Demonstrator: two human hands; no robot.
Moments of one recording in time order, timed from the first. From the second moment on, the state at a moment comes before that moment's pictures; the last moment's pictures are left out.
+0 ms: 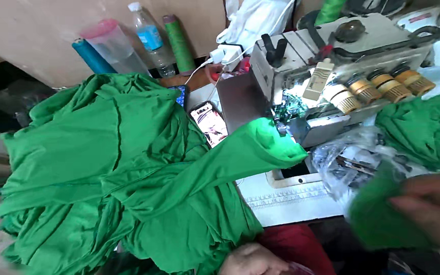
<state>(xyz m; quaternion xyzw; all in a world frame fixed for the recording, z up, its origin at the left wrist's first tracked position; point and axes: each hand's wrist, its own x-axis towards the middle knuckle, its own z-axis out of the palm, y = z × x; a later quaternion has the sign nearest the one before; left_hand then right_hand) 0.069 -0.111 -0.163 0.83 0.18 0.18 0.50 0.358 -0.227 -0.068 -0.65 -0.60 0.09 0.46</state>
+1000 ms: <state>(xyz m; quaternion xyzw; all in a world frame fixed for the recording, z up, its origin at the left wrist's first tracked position) 0.092 -0.069 -0.143 0.61 0.11 0.39 0.68 0.281 -0.167 -0.121 -0.39 -0.67 0.28 0.56</state>
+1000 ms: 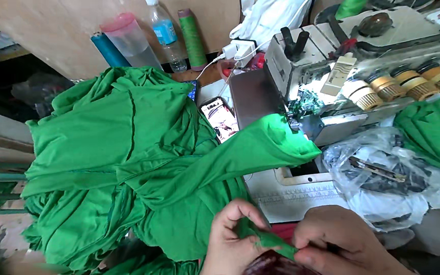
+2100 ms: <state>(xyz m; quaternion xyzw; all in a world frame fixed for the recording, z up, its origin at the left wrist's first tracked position) 0.091 -0.068 -0.146 0.64 -0.03 0.08 0.76 0.285 -0.156 -0.157 -0.40 -0.65 0.34 0.55</state>
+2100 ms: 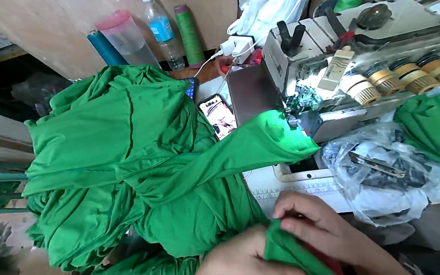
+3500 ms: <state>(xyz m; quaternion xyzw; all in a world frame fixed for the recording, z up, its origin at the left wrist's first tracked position) 0.083 -0.075 -0.119 0.76 0.19 0.34 0.52 0.271 -0.147 -0.150 -0.39 -0.69 0.18 0.58</state>
